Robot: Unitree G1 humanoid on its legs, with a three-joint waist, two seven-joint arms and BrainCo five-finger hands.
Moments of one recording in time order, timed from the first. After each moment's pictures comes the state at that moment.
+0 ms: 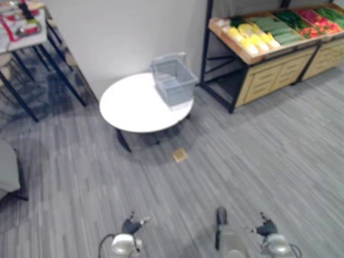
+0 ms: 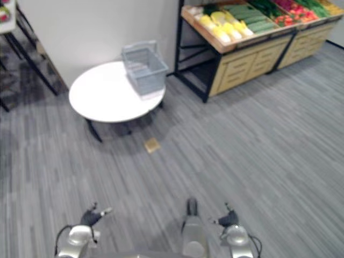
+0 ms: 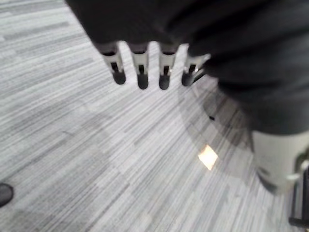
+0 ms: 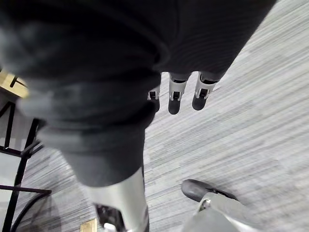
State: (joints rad) left arm 0.05 0.17 0.12 0.94 0.23 -0.08 0.13; right arm 0.04 -0.15 -0.23 0.82 -0.30 -0.02 -0.06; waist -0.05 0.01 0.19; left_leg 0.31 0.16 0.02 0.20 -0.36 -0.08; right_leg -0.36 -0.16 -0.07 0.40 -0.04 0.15
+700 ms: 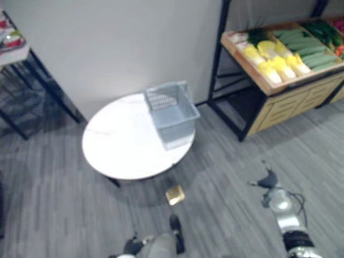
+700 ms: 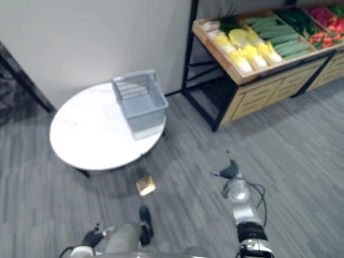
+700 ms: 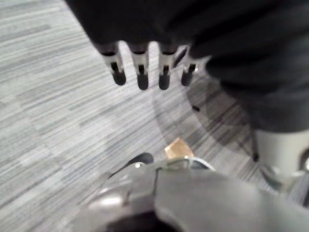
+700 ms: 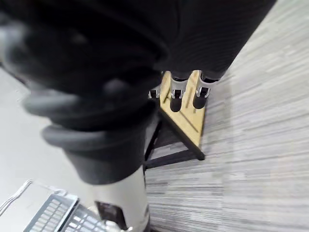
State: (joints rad) left arm 0.17 0.16 0.12 0.92 0.24 -0.08 0.11; right arm -0.17 -0.20 -0.09 0.55 -0.44 -0.01 -0.11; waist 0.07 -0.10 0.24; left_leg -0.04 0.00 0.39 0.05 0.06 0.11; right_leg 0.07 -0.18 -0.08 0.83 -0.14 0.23
